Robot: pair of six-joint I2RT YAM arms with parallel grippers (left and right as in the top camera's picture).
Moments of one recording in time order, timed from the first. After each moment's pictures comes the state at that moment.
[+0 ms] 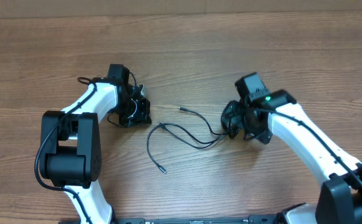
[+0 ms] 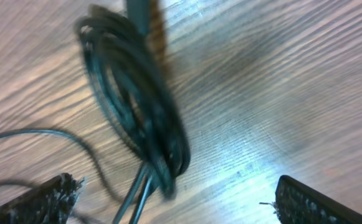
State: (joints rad) left arm -0.09 1.99 1.21 -0.78 0.45 -0.15; right arm 0.36 1.58 1.14 -0.98 0.02 0.86
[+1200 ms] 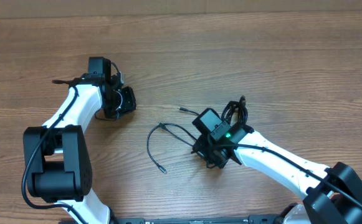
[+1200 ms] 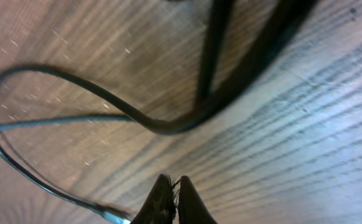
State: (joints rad) left arm 0.00 1.87 1.20 -0.68 0.34 -0.32; right arm 0.75 1.58 0.91 -0.65 -0.13 1.41
